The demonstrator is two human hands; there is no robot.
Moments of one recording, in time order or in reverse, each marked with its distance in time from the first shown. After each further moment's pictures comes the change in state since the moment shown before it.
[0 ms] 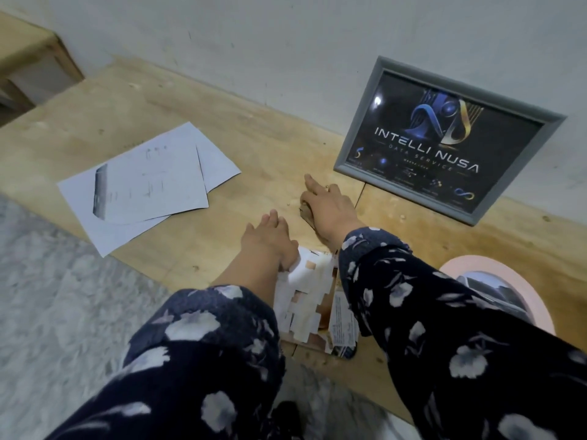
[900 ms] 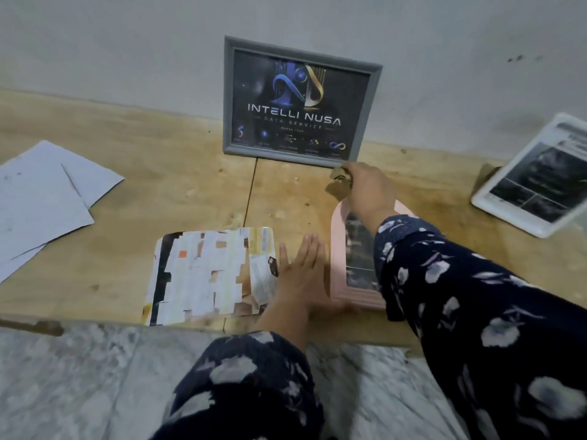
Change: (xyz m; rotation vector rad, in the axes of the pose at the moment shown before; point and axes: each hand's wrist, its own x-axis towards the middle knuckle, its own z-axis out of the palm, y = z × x) left_hand -0.075 0.166 0.101 0.139 0.069 0.586; right_hand -0.162 0.155 -0.004 0.100 0.386 0.604
